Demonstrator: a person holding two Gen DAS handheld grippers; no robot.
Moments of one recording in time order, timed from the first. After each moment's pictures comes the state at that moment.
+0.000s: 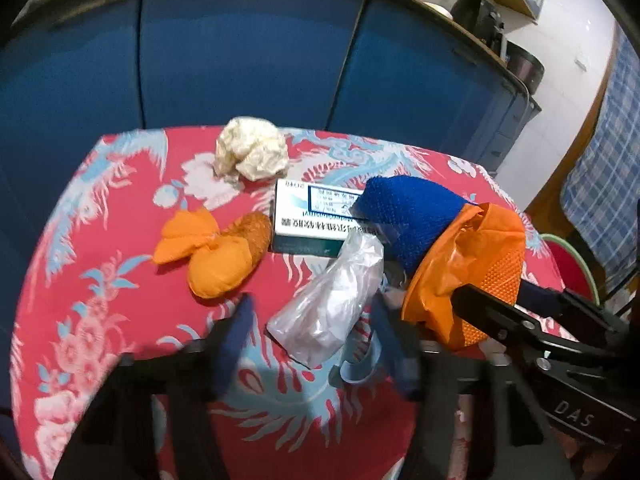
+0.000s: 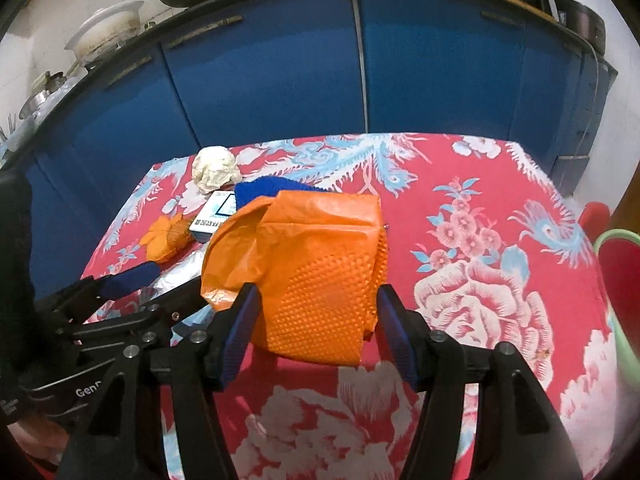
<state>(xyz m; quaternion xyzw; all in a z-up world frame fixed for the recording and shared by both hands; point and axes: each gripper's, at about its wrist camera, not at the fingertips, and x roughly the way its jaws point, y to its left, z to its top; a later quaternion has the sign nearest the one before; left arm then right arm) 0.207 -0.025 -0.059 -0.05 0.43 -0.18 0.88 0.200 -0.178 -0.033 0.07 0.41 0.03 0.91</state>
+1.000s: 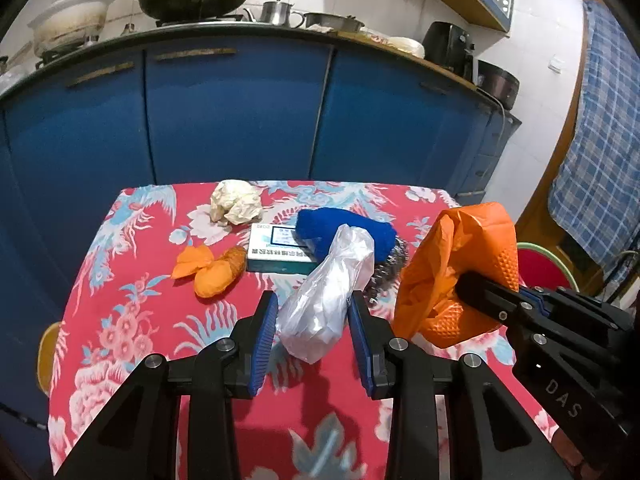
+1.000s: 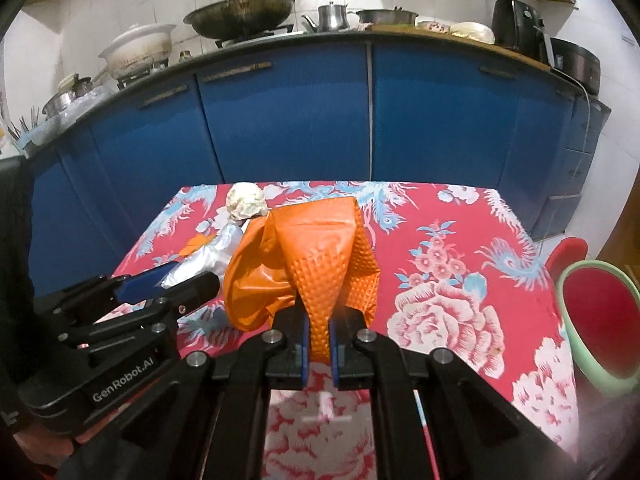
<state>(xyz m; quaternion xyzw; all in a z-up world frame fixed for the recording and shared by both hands) 0.138 -0.039 0.002 -0.02 0.36 -0.18 0.92 0.134 -0.173 0.021 0.04 0.34 0.04 0.94</state>
